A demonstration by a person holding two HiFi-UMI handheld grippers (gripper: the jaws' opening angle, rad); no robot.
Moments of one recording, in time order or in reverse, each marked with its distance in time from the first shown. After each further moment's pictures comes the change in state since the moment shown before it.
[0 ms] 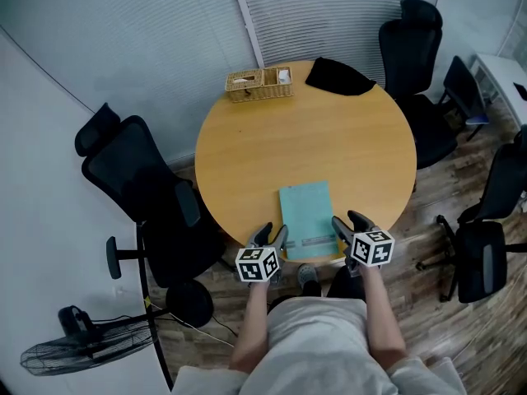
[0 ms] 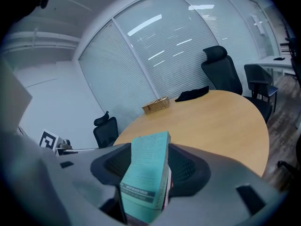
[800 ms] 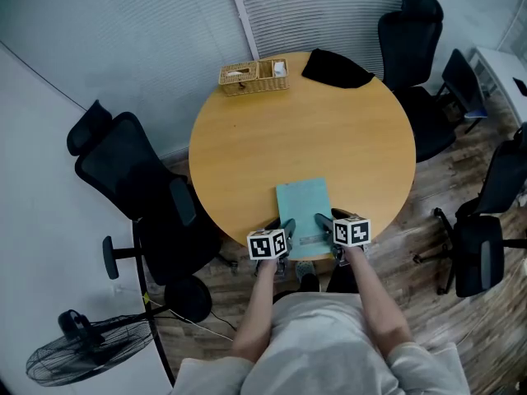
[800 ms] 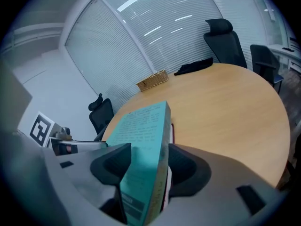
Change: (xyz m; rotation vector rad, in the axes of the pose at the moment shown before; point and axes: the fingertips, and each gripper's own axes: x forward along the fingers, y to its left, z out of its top) left arm 0.068 0.011 -0.051 -0.124 0.255 -0.005; right arm 0.076 -0.016 -0.061 0.043 0.253 -0.015
